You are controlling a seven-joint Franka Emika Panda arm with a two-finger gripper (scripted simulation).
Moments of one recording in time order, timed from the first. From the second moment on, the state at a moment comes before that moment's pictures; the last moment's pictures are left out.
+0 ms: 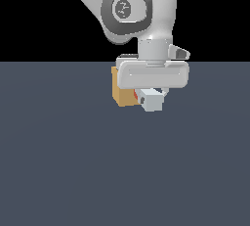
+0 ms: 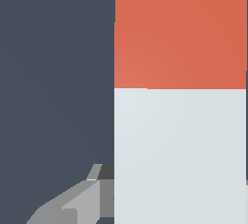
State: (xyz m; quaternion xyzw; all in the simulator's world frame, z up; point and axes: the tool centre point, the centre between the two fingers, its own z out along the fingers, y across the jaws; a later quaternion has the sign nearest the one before) arm 0.078 0.058 0.084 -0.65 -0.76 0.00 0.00
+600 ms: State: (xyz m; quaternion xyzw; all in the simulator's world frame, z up) arm 0.102 0.104 0.096 -0.60 -0.80 0.00 0.00
